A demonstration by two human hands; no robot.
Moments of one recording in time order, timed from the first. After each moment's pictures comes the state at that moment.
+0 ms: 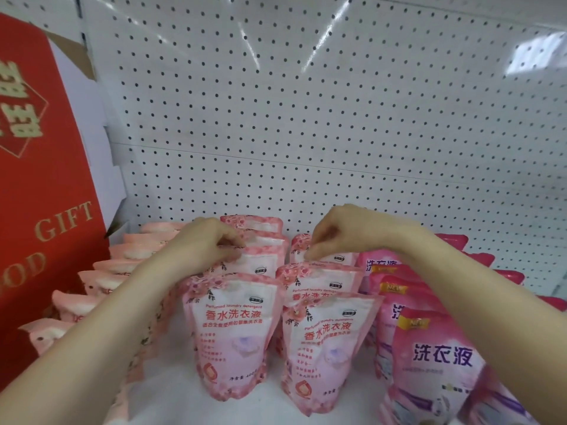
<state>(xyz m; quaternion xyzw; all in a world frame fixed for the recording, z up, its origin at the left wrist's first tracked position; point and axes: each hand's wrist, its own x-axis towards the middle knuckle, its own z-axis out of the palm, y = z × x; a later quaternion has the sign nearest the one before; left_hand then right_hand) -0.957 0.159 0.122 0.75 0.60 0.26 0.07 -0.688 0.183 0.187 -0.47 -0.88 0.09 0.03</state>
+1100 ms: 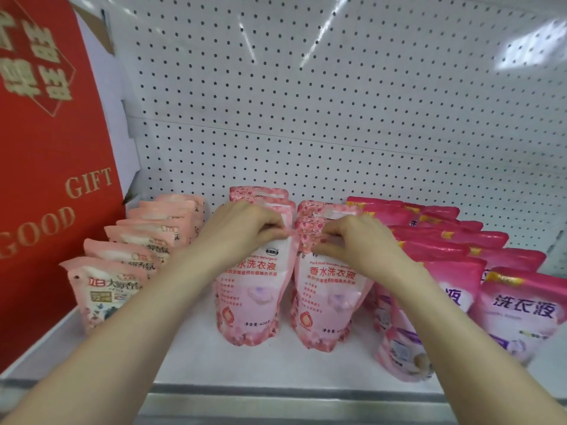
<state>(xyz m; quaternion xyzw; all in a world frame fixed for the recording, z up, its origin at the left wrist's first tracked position) -0.915 0.098 0.100 0.80 0.50 0.31 -0.10 -0.692 0.100 0.110 -0.53 -0.83 -0.07 0.18</state>
